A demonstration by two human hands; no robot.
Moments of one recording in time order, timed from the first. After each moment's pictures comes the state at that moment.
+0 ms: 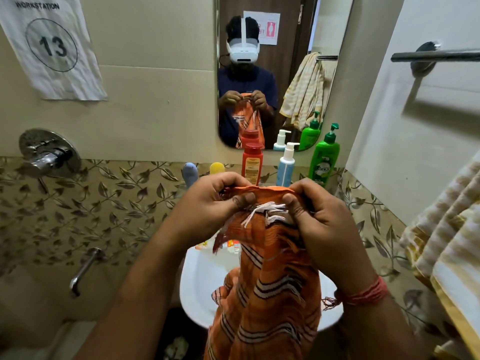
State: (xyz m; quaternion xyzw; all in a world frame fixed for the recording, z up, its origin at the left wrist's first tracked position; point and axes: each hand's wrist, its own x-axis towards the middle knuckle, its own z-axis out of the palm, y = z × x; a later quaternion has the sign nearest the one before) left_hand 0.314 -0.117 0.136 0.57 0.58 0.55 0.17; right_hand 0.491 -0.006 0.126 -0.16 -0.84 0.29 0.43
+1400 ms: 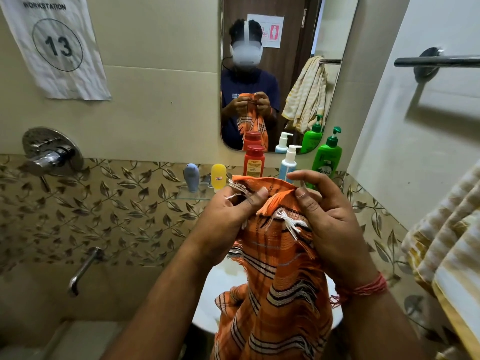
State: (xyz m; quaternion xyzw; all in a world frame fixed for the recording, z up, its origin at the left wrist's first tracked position) left_hand 0.338 -0.094 0.112 0.41 0.51 0.69 0.33; right_hand 0.489 -0.002 0.130 -0.08 -0.67 0.61 0.41
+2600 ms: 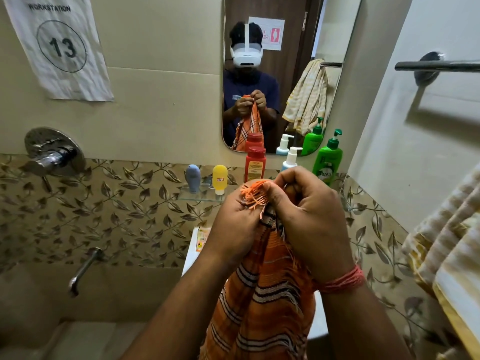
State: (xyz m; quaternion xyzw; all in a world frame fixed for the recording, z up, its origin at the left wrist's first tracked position) left_hand 0.355 -0.089 0.110 0.40 0.51 0.71 0.27; right_hand 0.464 -0.023 0.144 -0.18 -0.81 0.27 0.49
